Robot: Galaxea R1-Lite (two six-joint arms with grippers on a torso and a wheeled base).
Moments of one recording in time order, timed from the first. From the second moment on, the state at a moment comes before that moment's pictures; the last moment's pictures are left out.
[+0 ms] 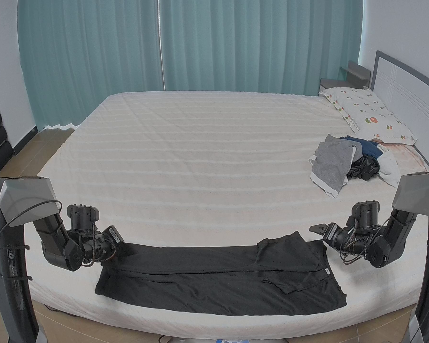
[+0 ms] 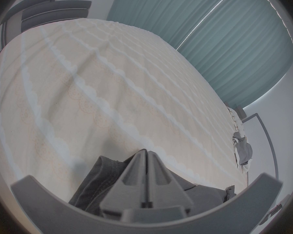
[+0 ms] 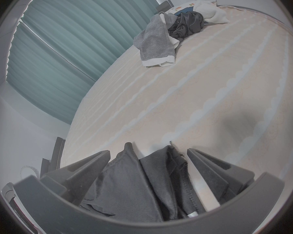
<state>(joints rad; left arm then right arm) -0.02 2.34 -0.68 -0.95 -0.09 -0.71 0.11 2.31 -0.61 -1.06 0.14 0.70</state>
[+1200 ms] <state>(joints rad) 0.05 2.34 -0.70 -0.96 -0.08 -0.76 0.11 2.36 -0.73 -0.98 0.04 0.78</state>
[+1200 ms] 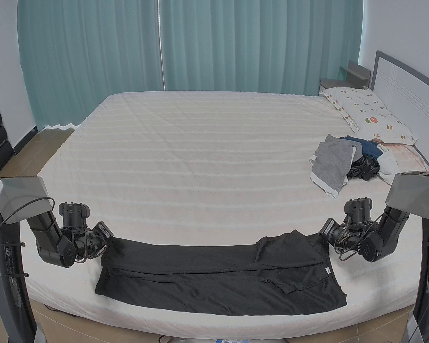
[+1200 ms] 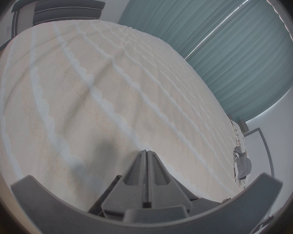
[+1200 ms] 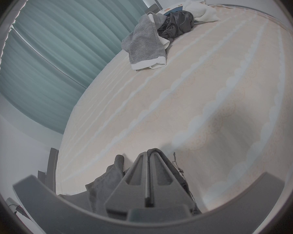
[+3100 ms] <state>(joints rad) 0.07 2.26 -0.66 -0.97 -0.19 -0.83 0.27 2.16 -0.40 -1.07 0.02 0.89</state>
